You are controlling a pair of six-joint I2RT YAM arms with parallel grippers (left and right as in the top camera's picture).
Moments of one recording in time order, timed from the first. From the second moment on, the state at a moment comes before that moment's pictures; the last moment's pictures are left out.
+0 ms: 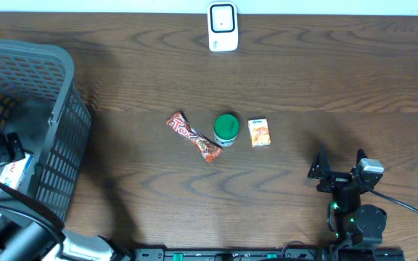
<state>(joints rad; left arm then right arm) 0.86 1.77 1.41 -0.99 0.01 0.44 -0.04 0.01 0.01 -0.07 0.00 0.23</state>
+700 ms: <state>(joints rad) 0.87 2.00 1.41 -0.89 0.05 0.47 -0.04 0.01 0.01 -0.07 0.00 0.23</state>
